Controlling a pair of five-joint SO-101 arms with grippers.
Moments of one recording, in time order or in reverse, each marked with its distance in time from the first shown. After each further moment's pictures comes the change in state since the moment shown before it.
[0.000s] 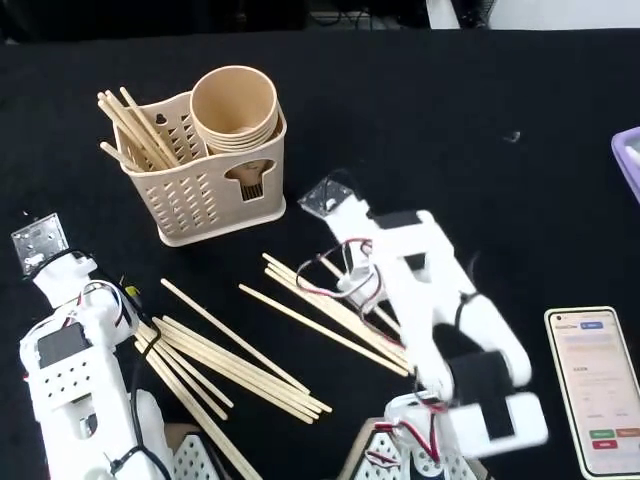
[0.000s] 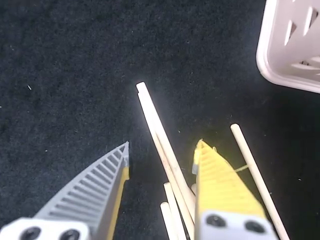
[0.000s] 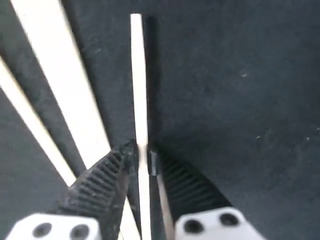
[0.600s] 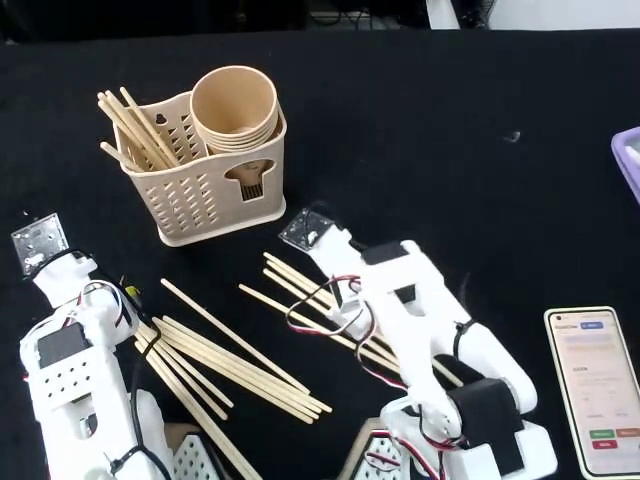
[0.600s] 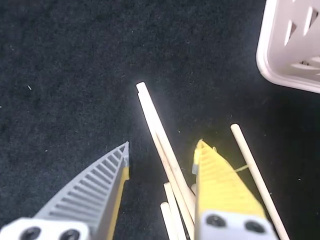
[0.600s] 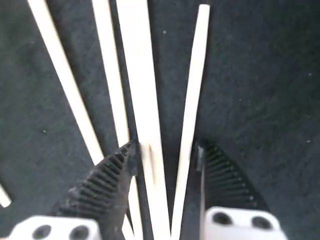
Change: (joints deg) left arm 0.0 0.0 0.0 0.0 0.0; right arm -6.5 -7.0 10.4 -3.4 -0.1
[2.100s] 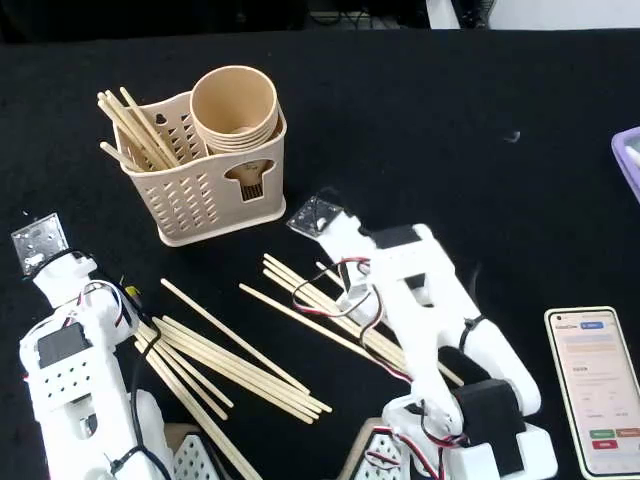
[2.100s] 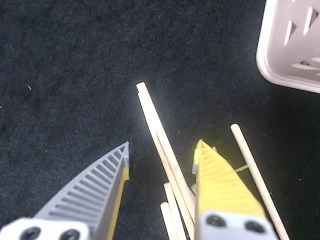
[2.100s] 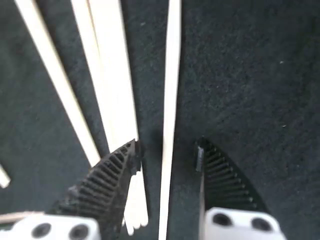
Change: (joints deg) left arm 0.0 0.0 0.0 0.0 0.0; right arm 3.4 -0.4 -6.3 8.6 2.2
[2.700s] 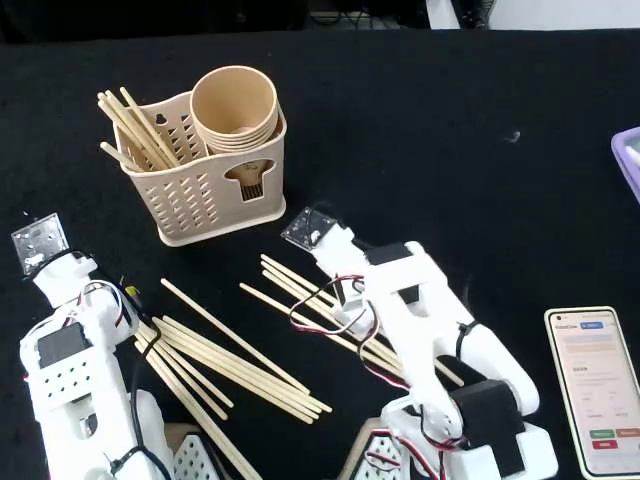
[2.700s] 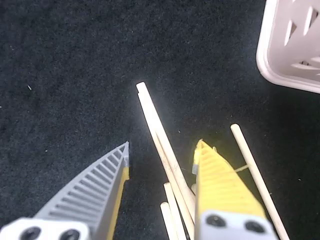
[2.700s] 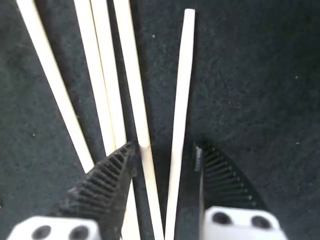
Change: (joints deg) left arm 0.0 0.0 0.0 0.0 0.0; right arm -2.3 -0.1 6.9 -10.4 -0.7
